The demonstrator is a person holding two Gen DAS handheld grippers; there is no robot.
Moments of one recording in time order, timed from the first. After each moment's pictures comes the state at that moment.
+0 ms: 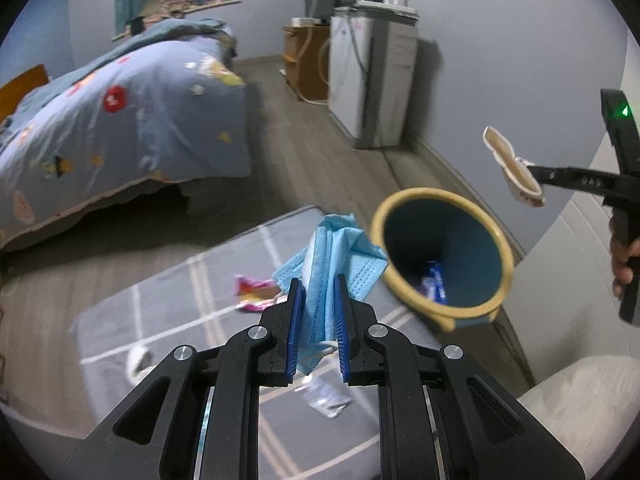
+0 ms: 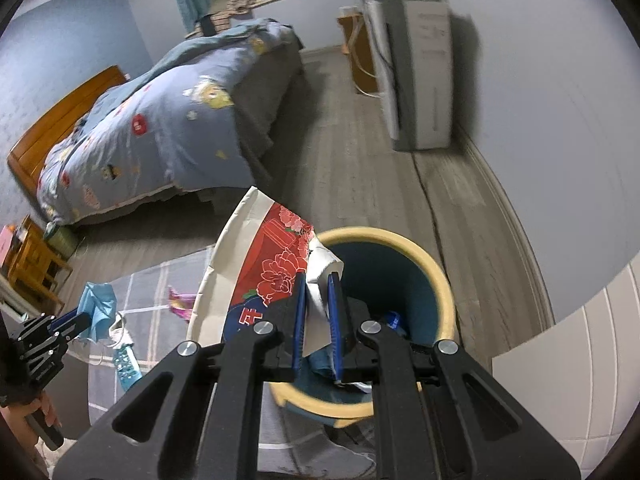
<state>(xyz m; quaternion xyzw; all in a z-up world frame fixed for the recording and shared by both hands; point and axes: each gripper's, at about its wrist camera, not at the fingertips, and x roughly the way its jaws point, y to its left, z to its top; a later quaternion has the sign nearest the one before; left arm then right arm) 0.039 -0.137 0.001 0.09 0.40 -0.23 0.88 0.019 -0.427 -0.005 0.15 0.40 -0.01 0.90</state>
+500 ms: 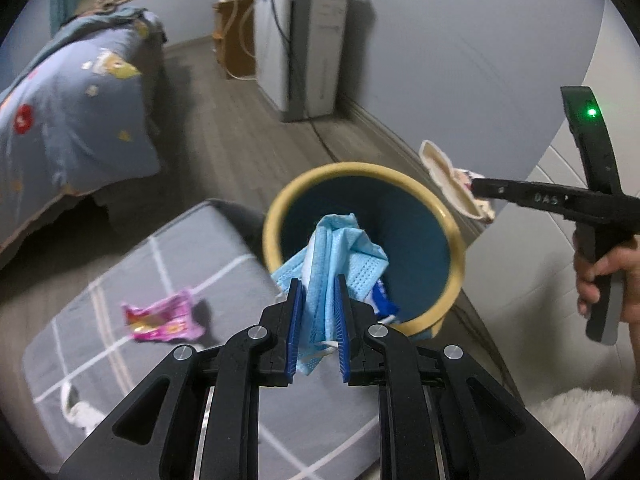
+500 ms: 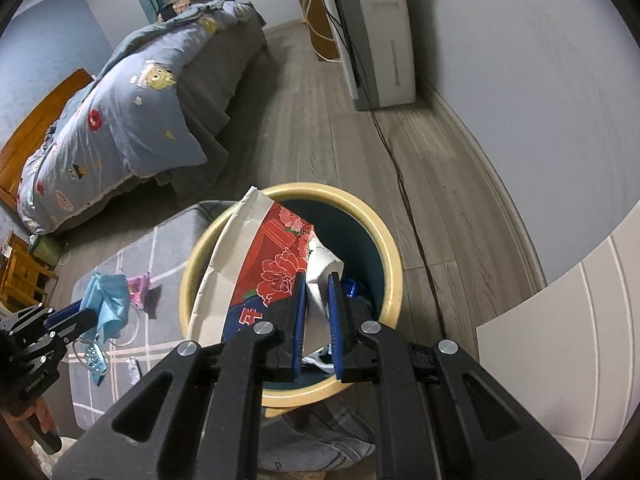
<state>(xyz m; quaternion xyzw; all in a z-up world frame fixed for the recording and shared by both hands) 0.052 -0.247 -0.037 0.12 0.44 -0.32 0.83 0.015 -0.487 -0.068 0.17 0.45 -0.04 0.88</state>
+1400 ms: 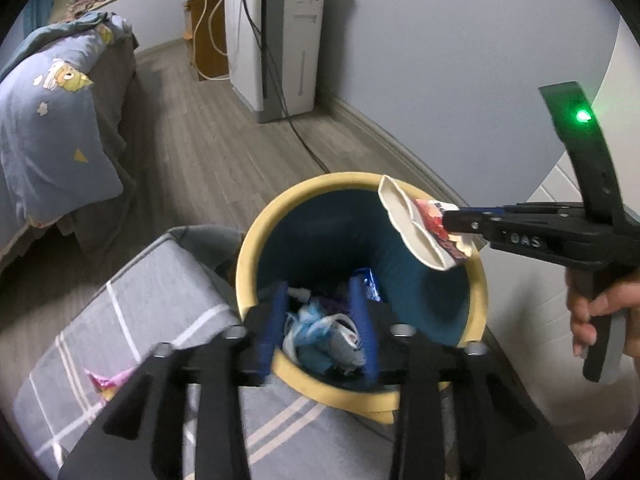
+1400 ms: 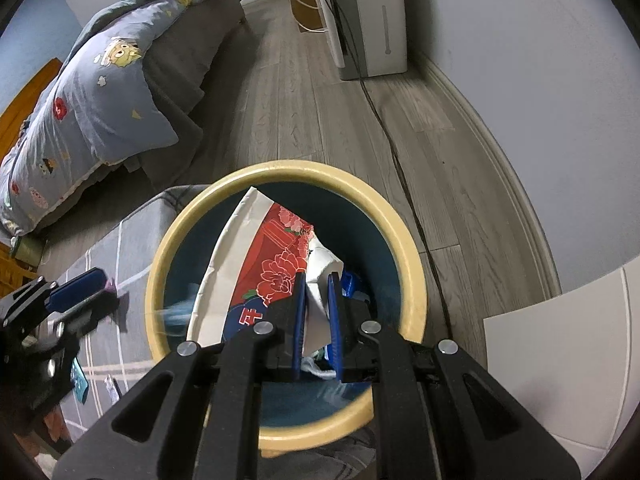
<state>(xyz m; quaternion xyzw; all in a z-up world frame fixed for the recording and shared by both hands) 0.101 -0.286 -0.069 0.14 0.43 -0.35 0.82 0.068 -0.476 -0.109 0.18 0.49 -0.07 0.85</state>
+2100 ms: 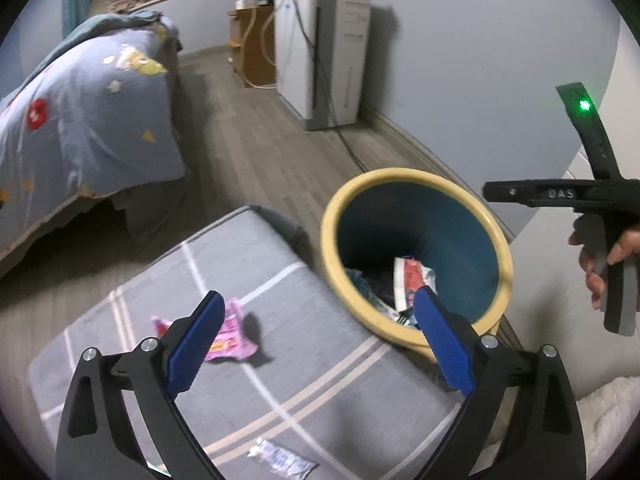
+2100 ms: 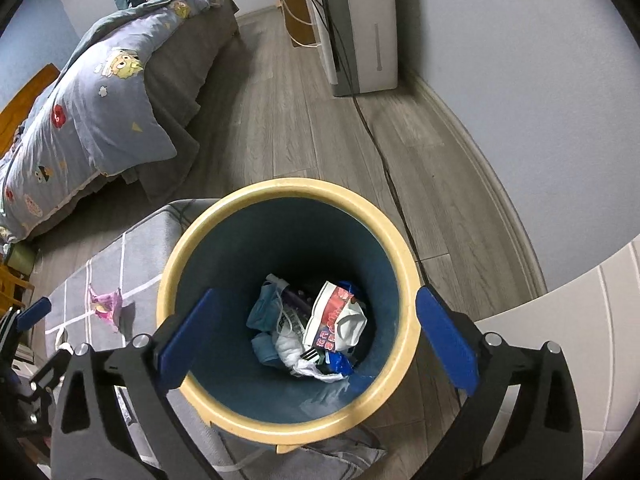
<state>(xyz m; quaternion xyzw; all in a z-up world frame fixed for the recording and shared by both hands) 0.085 -0.199 -0.050 0.12 0.41 -0.29 0.86 0.055 -0.462 -0.083 0.16 0.47 -0.10 0.86</state>
